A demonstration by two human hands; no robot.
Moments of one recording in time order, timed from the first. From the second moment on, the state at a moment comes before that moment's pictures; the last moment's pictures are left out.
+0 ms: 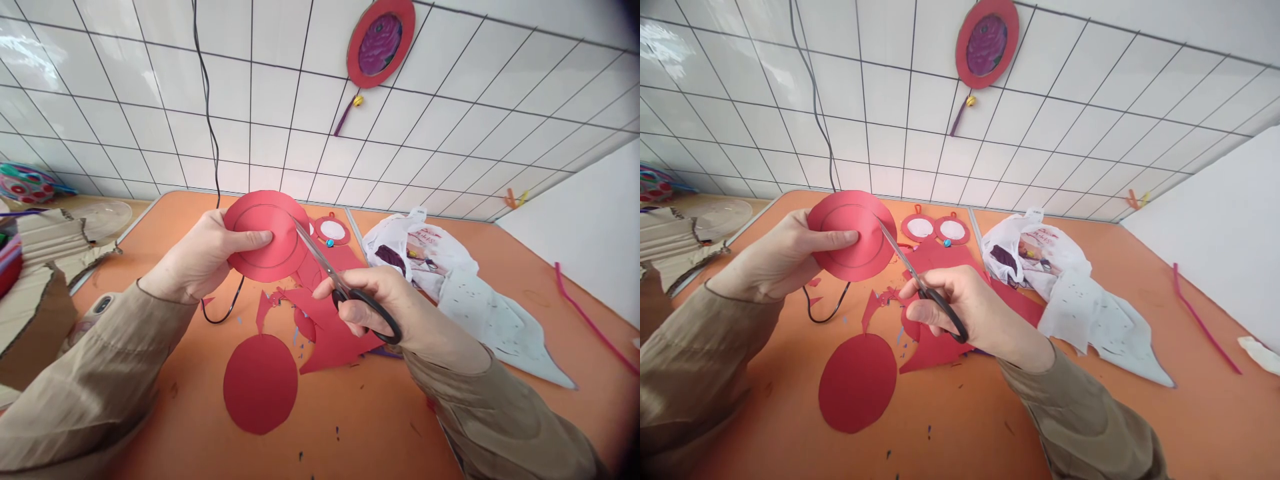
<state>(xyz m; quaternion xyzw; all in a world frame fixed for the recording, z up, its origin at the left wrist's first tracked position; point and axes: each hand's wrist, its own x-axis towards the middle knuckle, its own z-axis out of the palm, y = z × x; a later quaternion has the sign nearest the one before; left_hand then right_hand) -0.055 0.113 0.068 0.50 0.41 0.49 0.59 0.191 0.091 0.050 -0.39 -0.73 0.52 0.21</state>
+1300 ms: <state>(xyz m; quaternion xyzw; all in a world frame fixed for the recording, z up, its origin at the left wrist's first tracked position) -0.054 0.112 0.068 0.47 0.39 0.49 0.61 0.186 0.090 0.054 -0.35 -0.70 0.57 0.24</state>
